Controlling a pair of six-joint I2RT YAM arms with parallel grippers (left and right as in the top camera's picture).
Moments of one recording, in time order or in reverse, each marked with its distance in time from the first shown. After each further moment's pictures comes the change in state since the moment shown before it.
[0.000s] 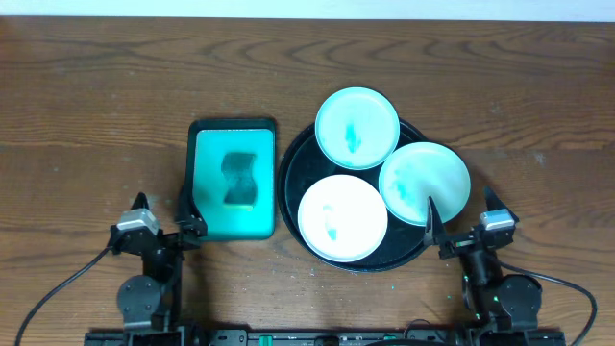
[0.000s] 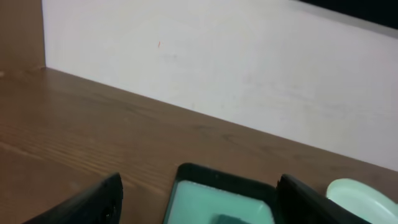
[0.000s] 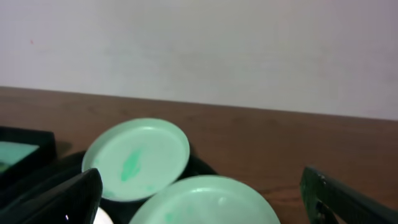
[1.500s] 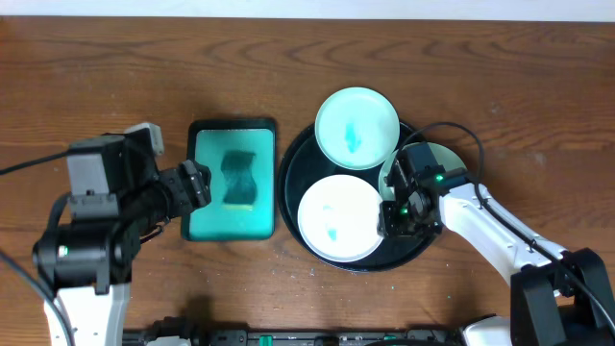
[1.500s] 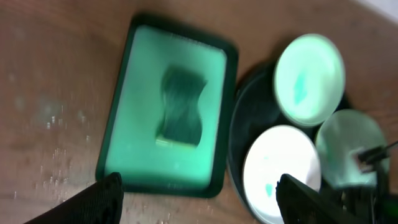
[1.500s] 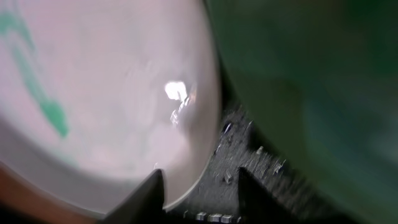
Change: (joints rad) left arm 0.000 0.969 1.084 -1.072 0.288 -0.015; right arm 0.289 1.551 0.789 -0.744 -0.126 0.285
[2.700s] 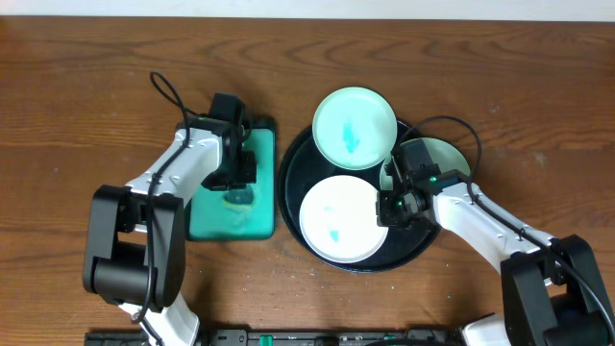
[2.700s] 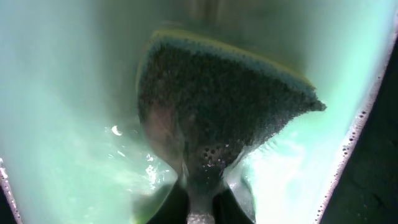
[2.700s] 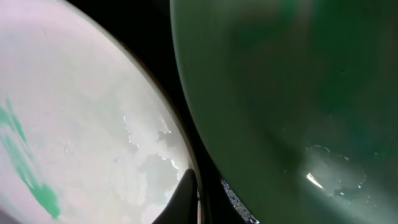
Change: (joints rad) left arm -0.251 0.855 0.002 0.296 -0.214 0.020; right arm 0.008 0.051 -0.018 0.172 0.086 0.071
